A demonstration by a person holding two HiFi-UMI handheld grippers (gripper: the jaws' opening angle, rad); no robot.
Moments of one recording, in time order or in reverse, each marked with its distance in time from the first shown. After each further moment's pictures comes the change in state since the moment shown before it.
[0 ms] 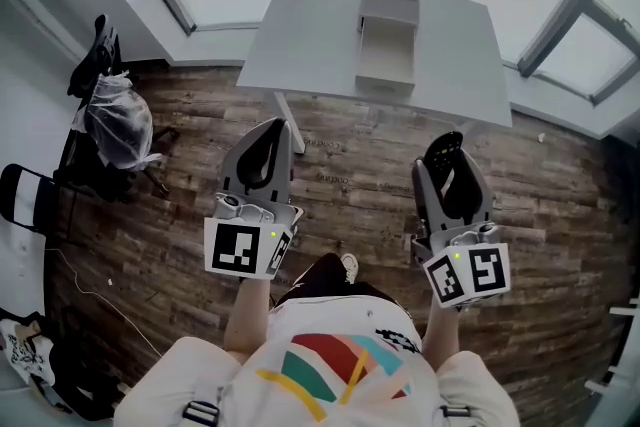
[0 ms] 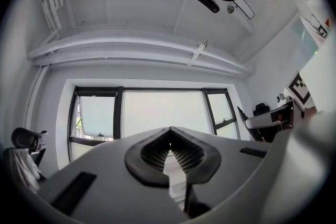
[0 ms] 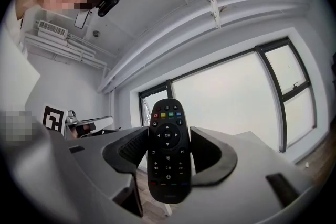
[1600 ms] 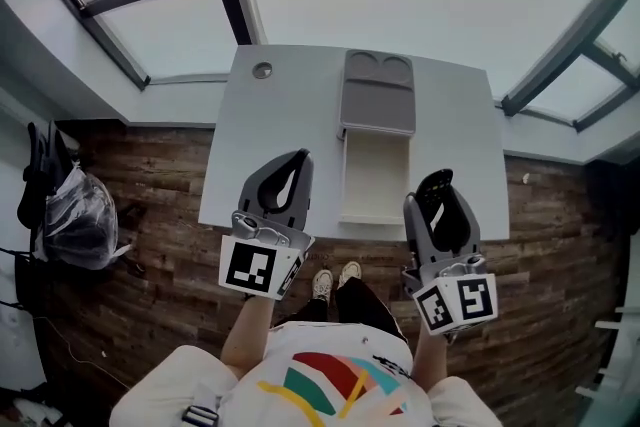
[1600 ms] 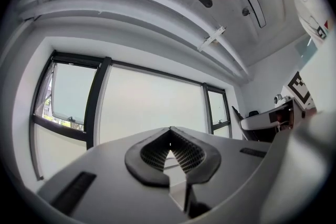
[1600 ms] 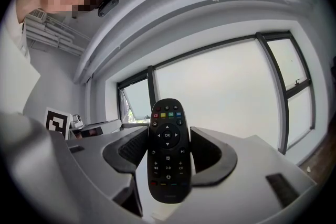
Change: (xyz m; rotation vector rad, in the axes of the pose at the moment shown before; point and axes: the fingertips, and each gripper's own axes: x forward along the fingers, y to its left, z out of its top) left arm 0.342 0.095 -0.103 -0.122 0.039 -0.182; right arm 0.301 -0.147 -0.012 0.009 0.069 -0.129
